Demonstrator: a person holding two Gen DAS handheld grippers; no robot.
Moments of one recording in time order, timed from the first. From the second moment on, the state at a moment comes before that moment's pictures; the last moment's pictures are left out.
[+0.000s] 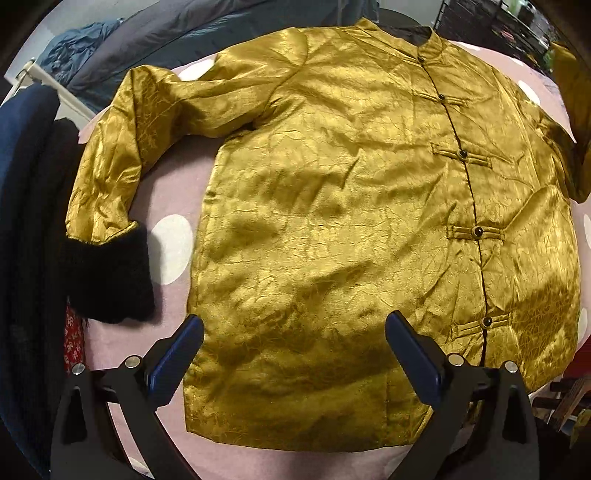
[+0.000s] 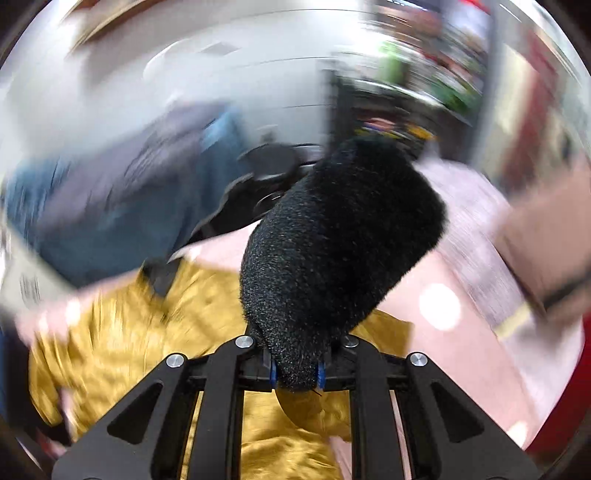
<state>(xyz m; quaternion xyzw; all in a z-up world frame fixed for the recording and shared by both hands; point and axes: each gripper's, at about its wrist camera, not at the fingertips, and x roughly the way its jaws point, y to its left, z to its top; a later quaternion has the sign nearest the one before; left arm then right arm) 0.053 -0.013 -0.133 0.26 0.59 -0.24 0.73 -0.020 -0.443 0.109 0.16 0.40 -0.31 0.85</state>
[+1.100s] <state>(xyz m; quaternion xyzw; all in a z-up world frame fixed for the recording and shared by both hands) 0.098 -0.021 -0.143 0.24 0.60 -0.21 0.73 0.042 -0.223 0.002 0.15 0.52 -0.09 0.83</state>
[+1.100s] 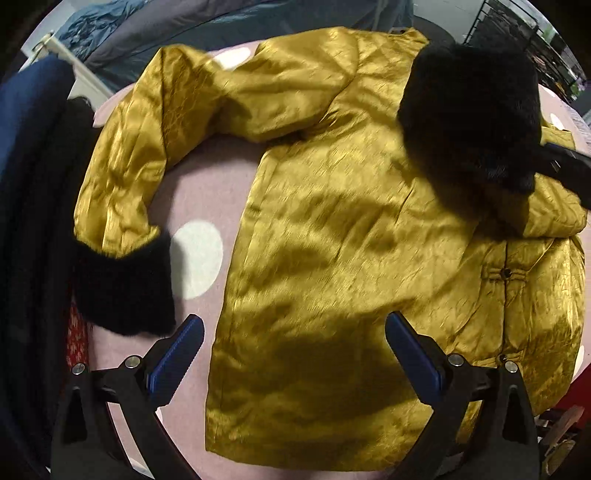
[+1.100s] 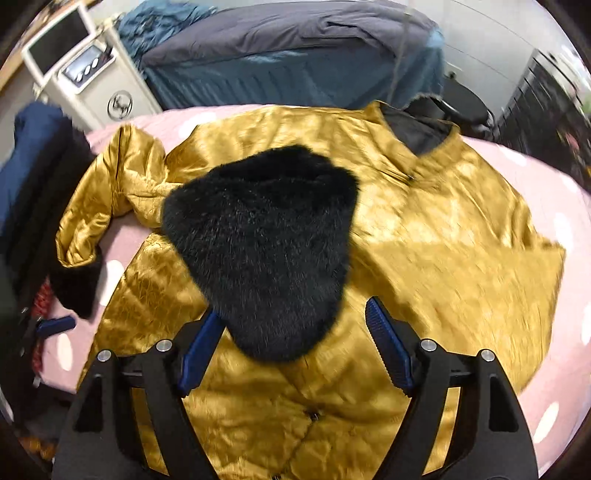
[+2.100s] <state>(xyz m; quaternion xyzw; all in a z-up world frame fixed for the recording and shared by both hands) 0.100 -0.183 -0.137 0.37 0.48 -0.35 0.72 -0.054 -0.409 -0.066 0.24 0.55 -0.33 0.73</state>
